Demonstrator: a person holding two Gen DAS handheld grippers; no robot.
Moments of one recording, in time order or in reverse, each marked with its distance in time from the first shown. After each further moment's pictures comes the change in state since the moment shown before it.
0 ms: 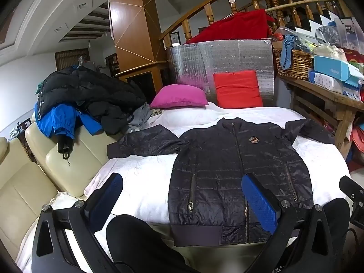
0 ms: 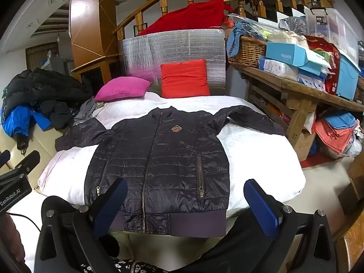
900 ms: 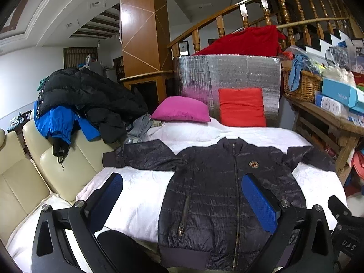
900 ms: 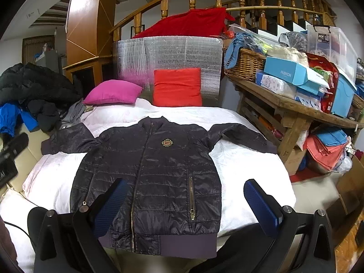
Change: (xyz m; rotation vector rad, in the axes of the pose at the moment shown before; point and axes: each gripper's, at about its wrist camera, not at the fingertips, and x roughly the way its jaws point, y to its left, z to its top) left arm 0.026 -0.008 0.035 -0.105 -0.042 -0.003; right arm 0.029 0.018 0.042 -0.060 -0.020 -0.093
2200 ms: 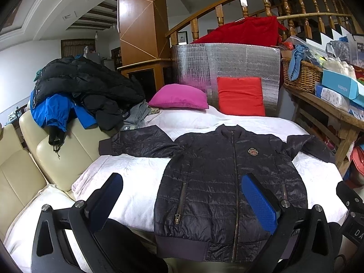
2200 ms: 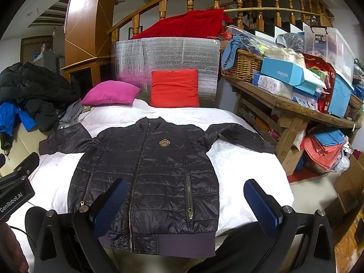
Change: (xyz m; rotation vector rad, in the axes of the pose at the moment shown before) left arm 0.011 -0.003 -0.017 0.001 0.058 -0.013; right arm -0.004 -0.002 -0.008 0.009 -0.016 -0.018
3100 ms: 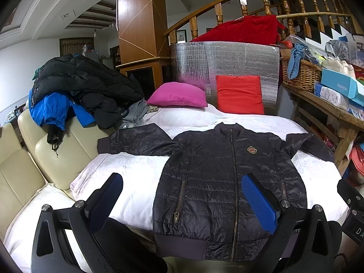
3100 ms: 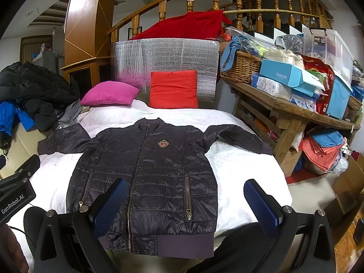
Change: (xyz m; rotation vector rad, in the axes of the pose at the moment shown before) left arm 0.001 -0.002 -0.001 0.004 0.010 -0.007; right arm -0.002 0.001 0.002 -0.007 -0.003 -0.010
